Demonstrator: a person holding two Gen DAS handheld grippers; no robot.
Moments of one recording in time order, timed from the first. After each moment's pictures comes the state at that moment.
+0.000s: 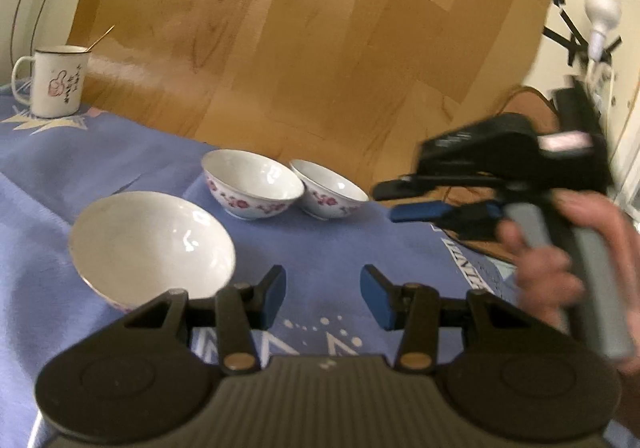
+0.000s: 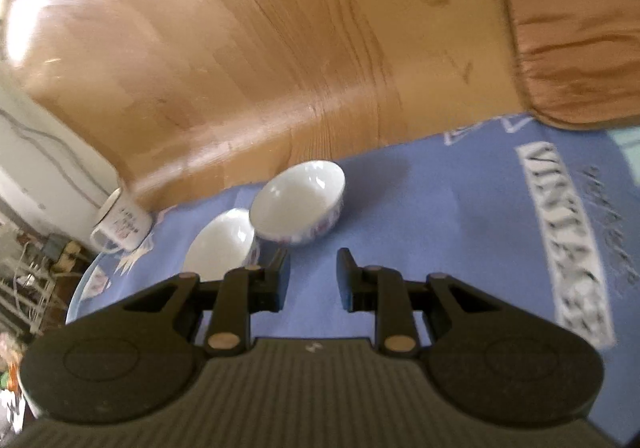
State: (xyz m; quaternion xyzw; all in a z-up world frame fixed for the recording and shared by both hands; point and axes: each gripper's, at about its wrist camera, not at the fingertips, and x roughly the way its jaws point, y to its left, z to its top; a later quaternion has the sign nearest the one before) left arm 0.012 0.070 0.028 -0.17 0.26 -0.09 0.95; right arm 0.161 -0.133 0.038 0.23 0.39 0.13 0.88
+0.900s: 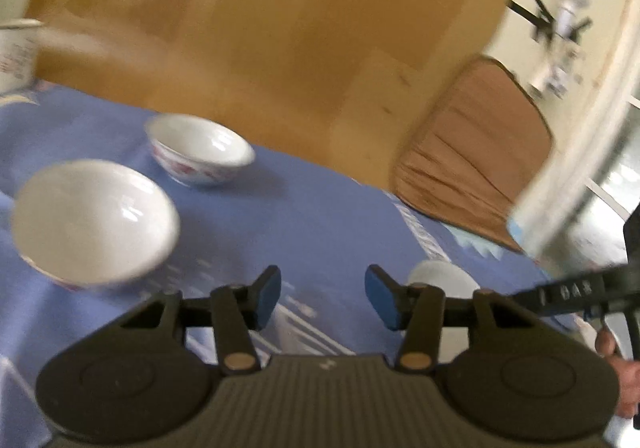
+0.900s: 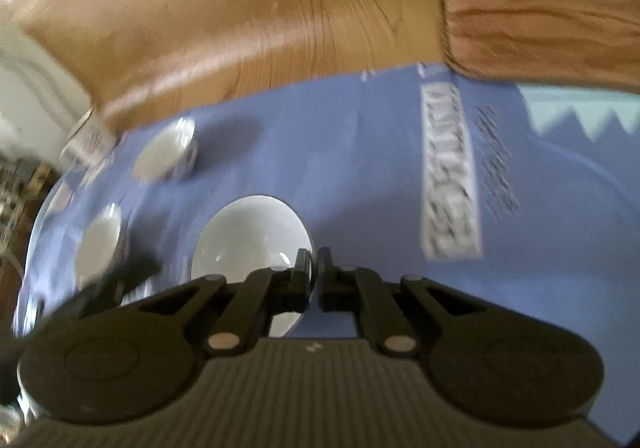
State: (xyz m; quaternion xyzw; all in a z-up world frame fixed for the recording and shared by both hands) left arm 0.013 0.055 0.021 -0.17 0.30 -0.19 0.92; right arm 0.041 -0.206 0.036 0.14 0.45 0.13 0.87
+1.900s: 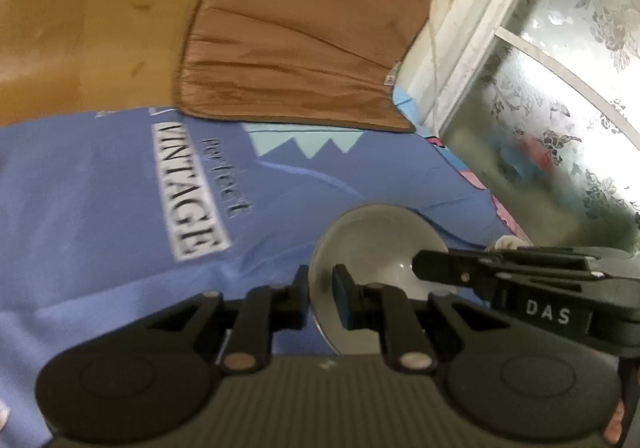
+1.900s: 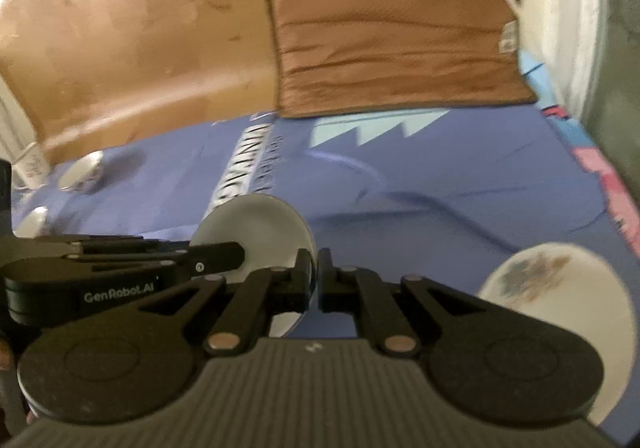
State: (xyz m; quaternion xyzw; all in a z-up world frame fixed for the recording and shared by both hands) left arm 0.048 -0.178 0.025 -0.04 0.40 -0.32 0.86; right arm -0.027 -0.319 0.033 0.10 0.35 0.00 0.93
